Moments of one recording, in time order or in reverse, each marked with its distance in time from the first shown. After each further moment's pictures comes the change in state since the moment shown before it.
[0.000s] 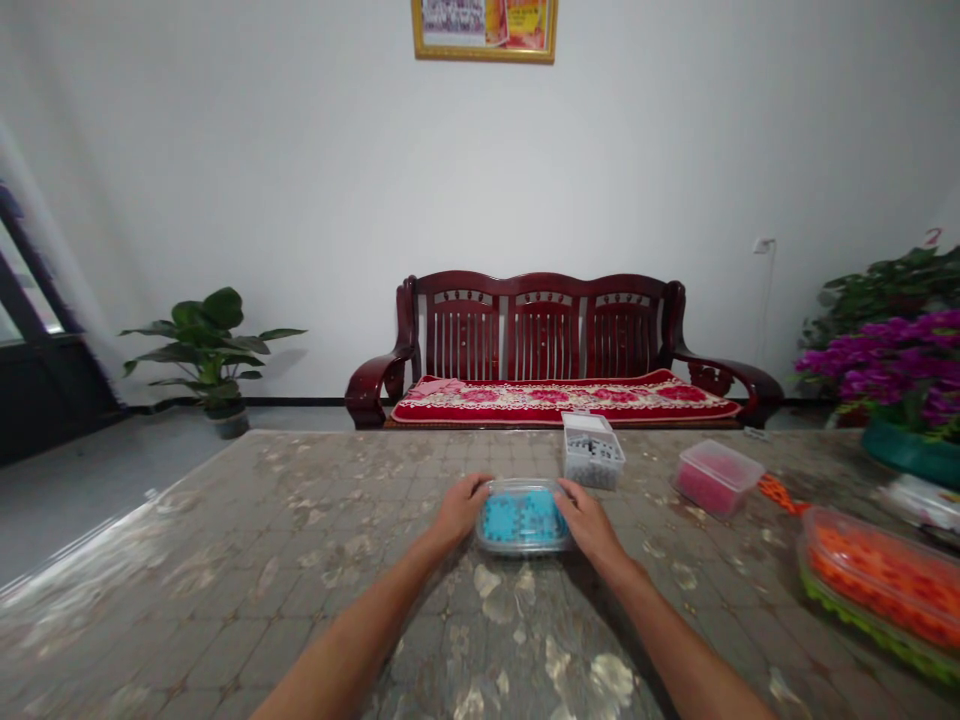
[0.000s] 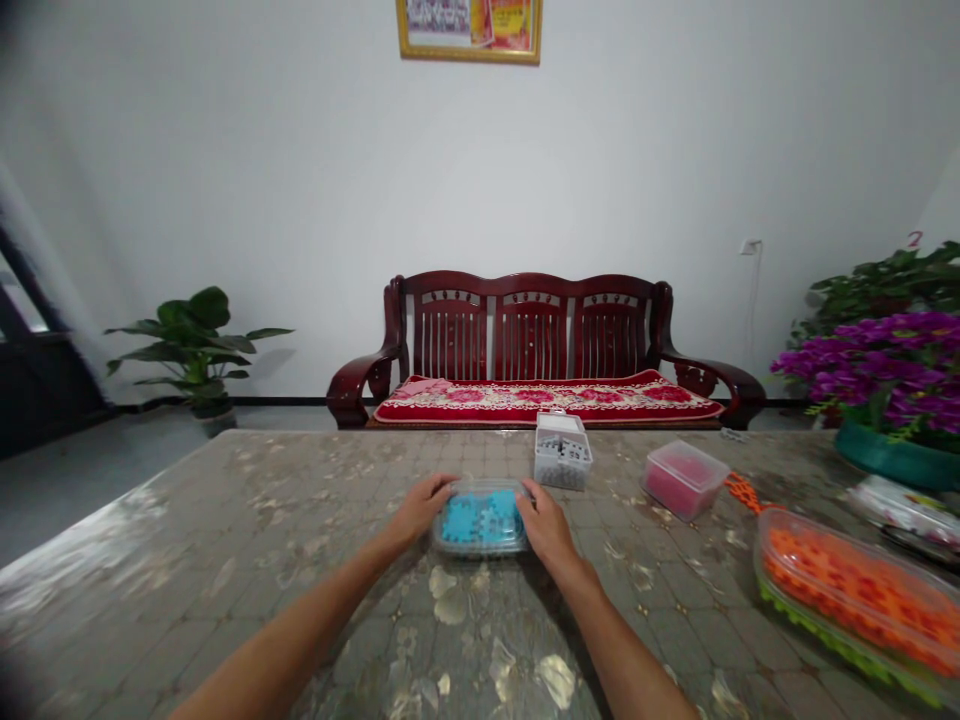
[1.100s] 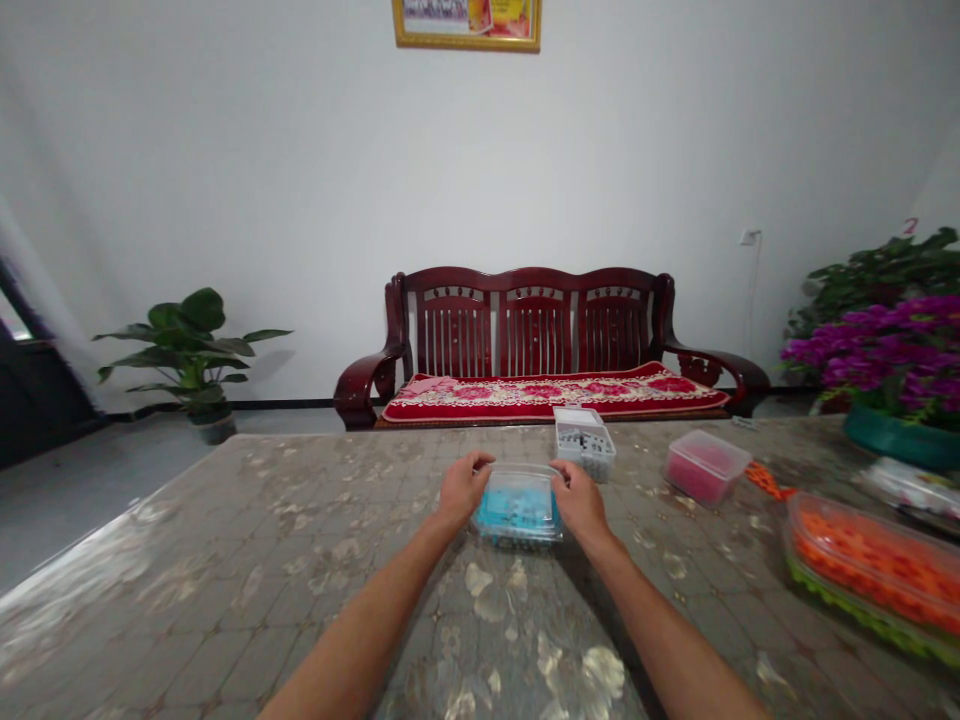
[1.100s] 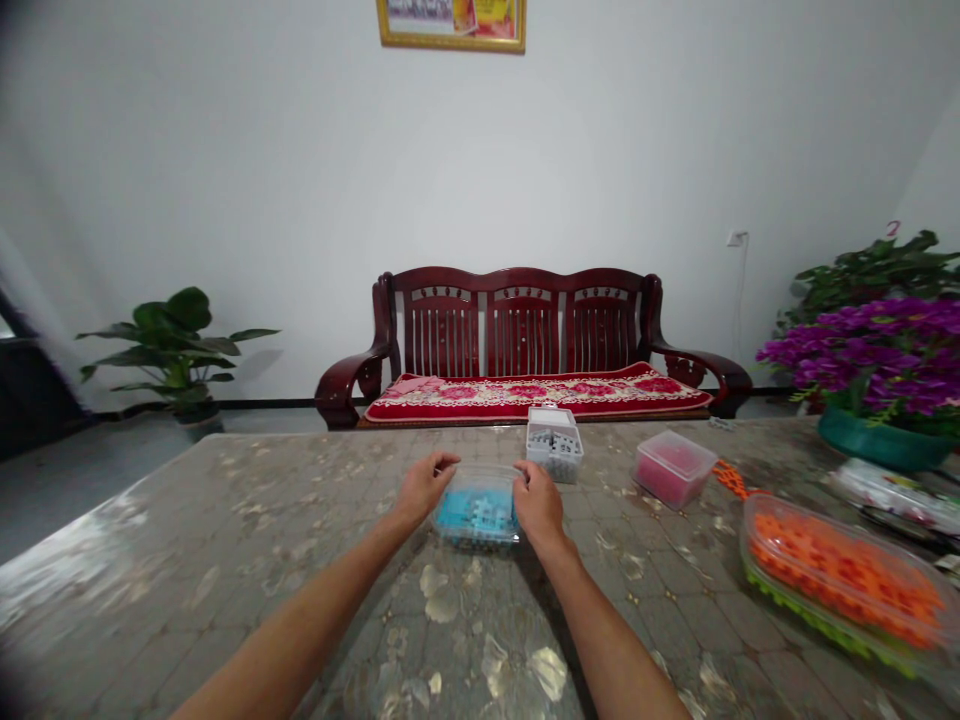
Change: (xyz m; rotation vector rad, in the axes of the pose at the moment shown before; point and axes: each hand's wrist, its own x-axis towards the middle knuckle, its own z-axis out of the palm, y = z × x) left_hand 0.026 0.025 0.007 0.058 0.192 0.032; right_hand 0.016 -0.016 -0.001 -0.091 0.251 -0.045
